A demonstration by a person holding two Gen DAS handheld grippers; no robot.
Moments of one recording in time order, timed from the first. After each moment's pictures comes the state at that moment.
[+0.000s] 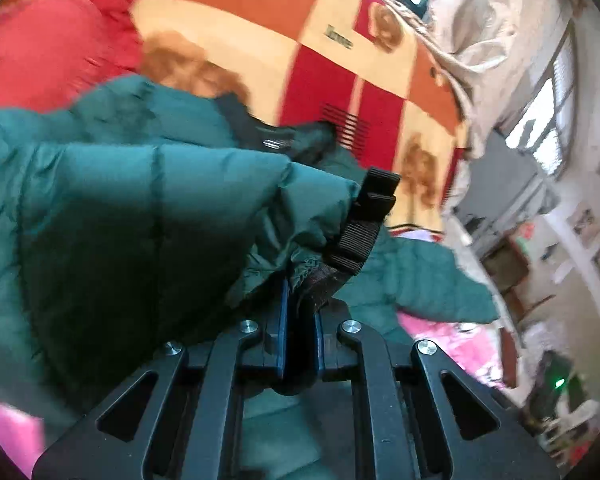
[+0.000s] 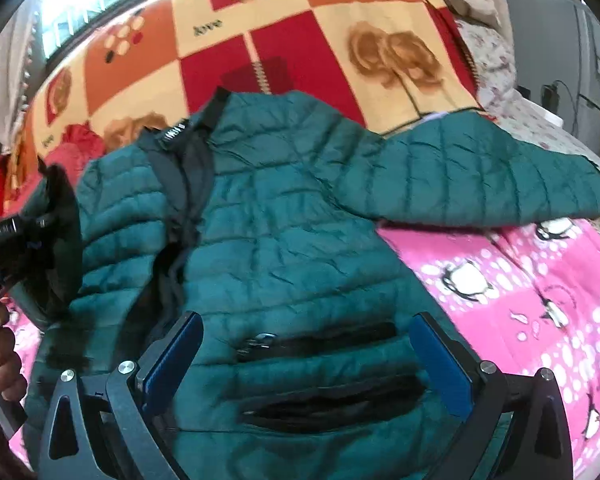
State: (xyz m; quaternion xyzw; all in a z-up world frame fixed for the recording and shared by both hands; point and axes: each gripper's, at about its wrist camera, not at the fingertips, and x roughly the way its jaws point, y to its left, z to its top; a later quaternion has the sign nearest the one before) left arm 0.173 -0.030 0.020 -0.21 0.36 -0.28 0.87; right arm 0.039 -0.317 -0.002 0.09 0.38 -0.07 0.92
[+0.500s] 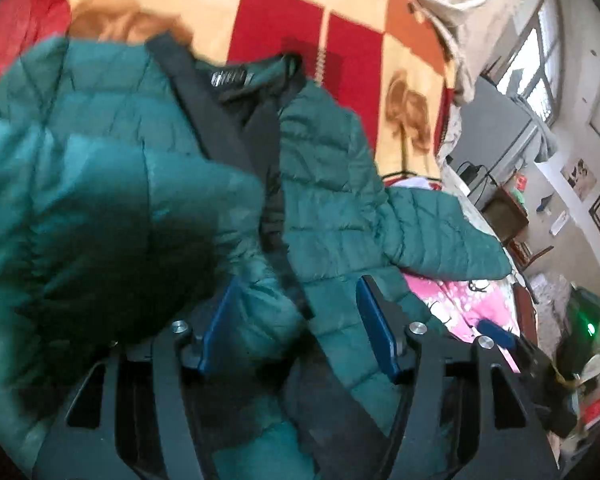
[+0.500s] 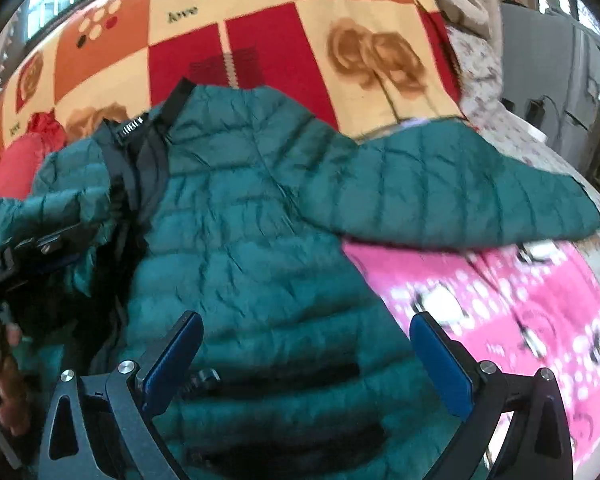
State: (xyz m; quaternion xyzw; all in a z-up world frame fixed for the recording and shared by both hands) left arm 0.184 -0.091 -0.001 -0.13 0.39 -0.31 0.86; right arm 0.072 -0.329 -0.008 0.05 0.38 -0.10 0.92
